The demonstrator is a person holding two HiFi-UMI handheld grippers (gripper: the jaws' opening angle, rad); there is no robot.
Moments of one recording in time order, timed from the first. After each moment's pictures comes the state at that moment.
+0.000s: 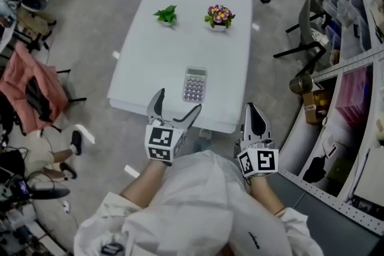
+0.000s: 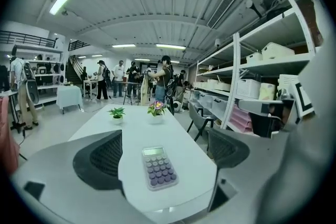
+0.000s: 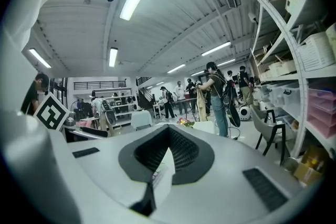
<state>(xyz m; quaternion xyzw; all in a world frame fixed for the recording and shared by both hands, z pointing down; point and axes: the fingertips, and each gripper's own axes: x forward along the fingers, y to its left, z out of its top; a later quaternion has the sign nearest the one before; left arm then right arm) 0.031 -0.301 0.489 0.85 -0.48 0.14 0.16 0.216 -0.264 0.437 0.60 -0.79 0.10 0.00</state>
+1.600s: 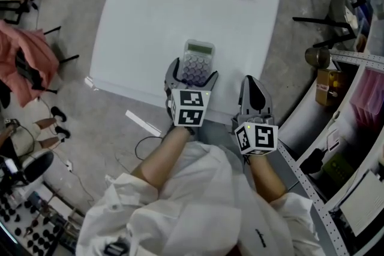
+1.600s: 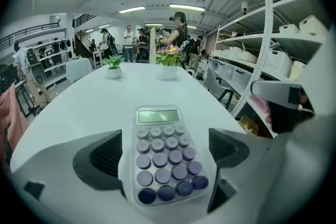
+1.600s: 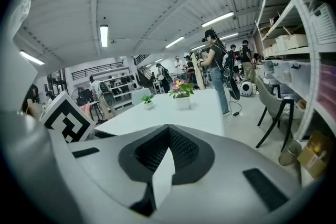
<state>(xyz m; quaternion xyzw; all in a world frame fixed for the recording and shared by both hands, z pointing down) 0.073 -0.390 0.674 0.76 -0.51 0.29 0.28 0.203 -0.369 0.584 0.58 -0.78 0.21 0.10</state>
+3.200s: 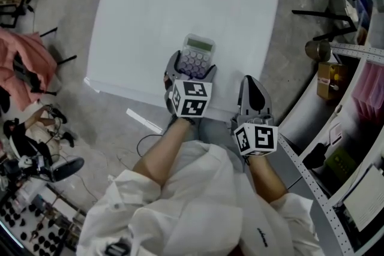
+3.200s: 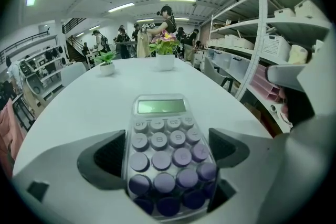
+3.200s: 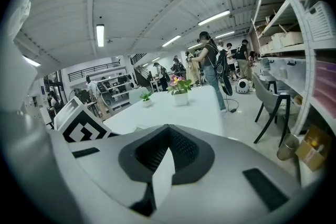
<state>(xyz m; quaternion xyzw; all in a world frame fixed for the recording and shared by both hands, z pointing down) 0.071 -0.402 0.708 0.77 -0.49 0.34 0.25 0.199 -0.361 0.598 0.58 -0.77 0.22 0.10</state>
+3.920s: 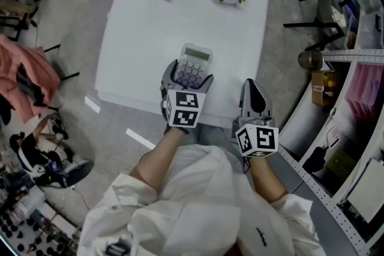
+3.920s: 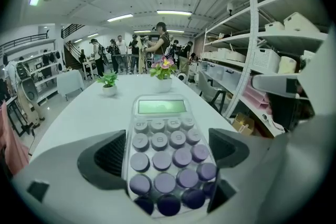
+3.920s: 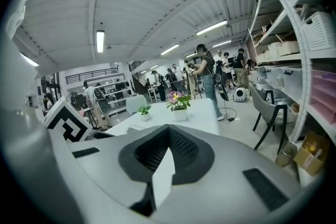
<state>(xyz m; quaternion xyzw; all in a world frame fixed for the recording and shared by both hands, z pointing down) 0.062 -0.405 0.638 0.80 -0.48 0.29 0.22 0.205 -0.367 0.545 0.61 -0.77 0.19 0.07</state>
